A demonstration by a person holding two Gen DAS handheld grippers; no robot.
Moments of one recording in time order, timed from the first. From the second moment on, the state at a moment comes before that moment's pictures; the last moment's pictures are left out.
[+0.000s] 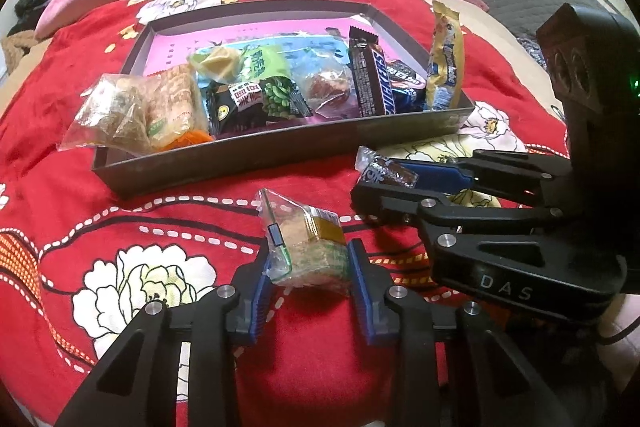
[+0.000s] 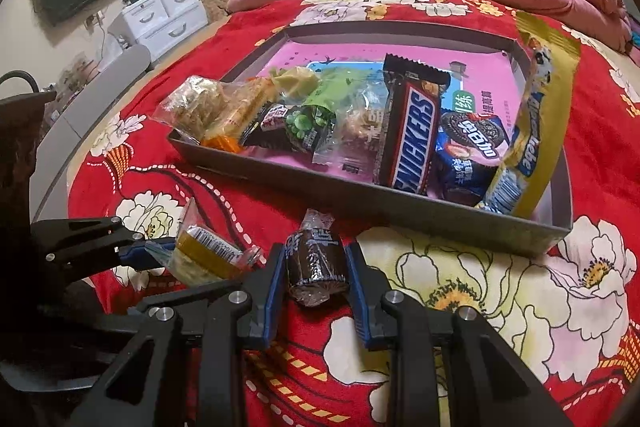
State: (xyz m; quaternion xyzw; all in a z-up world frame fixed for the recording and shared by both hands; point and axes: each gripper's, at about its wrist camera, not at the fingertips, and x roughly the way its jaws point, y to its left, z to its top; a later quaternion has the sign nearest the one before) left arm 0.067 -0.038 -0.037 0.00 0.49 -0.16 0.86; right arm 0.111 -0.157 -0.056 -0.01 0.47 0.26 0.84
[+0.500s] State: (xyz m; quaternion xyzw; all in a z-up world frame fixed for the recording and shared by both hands) left arm 0.064 -0.023 -0.025 -0.03 0.47 -0.15 0.87; right arm 0.103 -0.168 -0.046 0.02 0.45 0.26 0.85
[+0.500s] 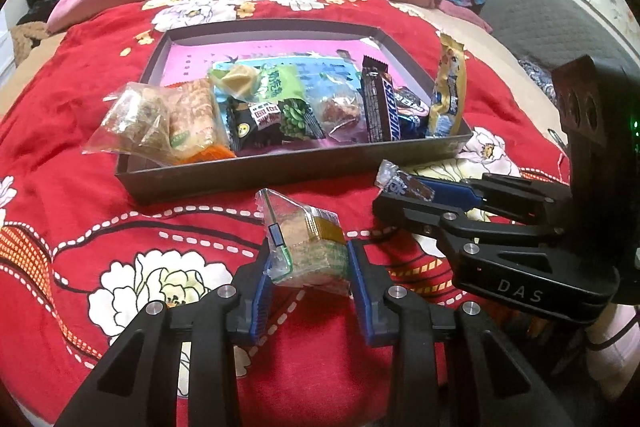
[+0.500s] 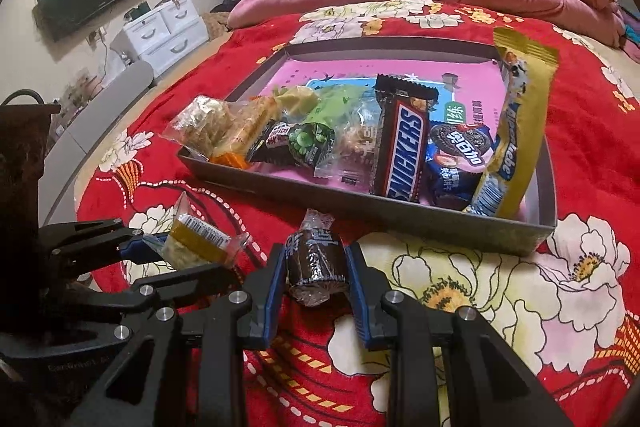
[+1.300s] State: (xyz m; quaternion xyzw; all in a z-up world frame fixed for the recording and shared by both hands) left arm 0.064 -0.020 0.000 -0.03 0.41 -0.15 0.90; right arm 0.098 -0.188 -0.017 0.04 0.39 0.24 0.89
